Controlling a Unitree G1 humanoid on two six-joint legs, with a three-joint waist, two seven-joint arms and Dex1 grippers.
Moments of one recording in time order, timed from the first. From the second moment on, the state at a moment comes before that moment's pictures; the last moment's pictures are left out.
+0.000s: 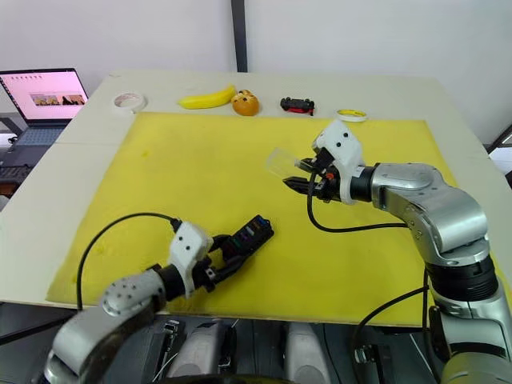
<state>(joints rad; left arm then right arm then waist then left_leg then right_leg) 0.01 0.49 -0.16 -0.68 -0.42 0.70 -0.50 -0.58 -0.77 0.00 -0.41 0.54 0.97 0.72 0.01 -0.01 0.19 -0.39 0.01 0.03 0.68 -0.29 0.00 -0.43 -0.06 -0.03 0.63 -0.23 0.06</state>
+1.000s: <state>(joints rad) -0.52 0.53 -0.33 0.18 -0.27 0.13 -1.34 -0.46 -0.80 -0.05 -0.46 0.54 0.89 0.69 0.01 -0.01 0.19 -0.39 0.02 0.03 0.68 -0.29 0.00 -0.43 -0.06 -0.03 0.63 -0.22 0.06</state>
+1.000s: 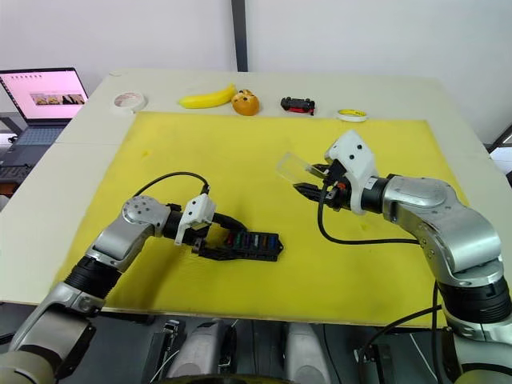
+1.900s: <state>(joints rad) -0.43 0.53 -0.27 0.14 -0.23 0.07 -1.30 -0.48 -0.79 -0.02 -0.43 0.52 0.84 0.70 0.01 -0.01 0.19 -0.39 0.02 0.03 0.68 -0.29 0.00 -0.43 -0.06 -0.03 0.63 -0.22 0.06</state>
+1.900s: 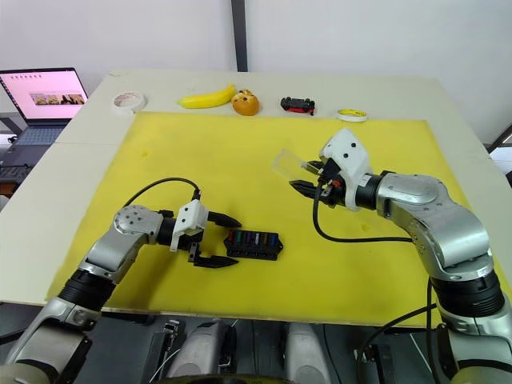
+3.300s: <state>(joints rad) -0.44 0.51 -0.28 0.18 -0.21 0.02 -1.31 -0.51 -0.75 0.28 -0.43 0.47 0.71 1.00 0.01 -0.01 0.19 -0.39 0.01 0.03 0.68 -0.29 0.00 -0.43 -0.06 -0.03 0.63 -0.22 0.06</state>
